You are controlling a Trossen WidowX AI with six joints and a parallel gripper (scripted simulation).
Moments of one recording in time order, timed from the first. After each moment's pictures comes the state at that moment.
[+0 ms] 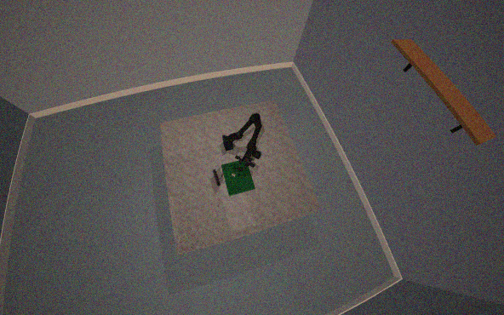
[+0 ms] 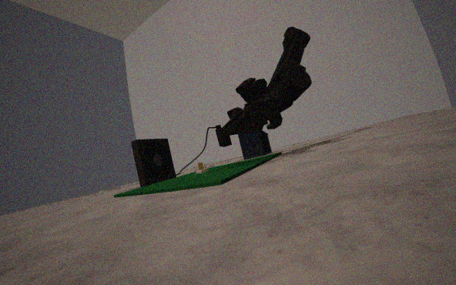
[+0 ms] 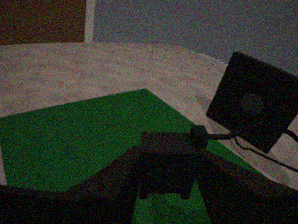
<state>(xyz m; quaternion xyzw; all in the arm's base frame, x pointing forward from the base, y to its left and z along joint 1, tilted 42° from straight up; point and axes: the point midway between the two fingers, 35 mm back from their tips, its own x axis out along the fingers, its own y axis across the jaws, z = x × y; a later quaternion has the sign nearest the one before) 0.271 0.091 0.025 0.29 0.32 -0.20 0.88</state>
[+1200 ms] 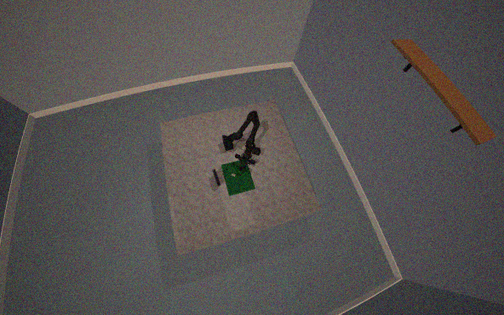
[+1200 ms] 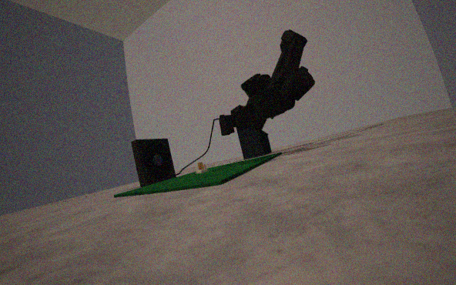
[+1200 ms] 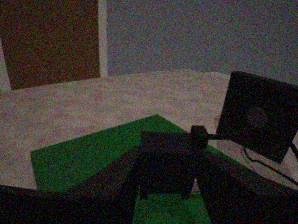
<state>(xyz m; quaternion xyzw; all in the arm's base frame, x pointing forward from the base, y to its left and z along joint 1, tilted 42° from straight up) 0.262 0.084 0.045 0.34 0.23 -0.20 0.89</state>
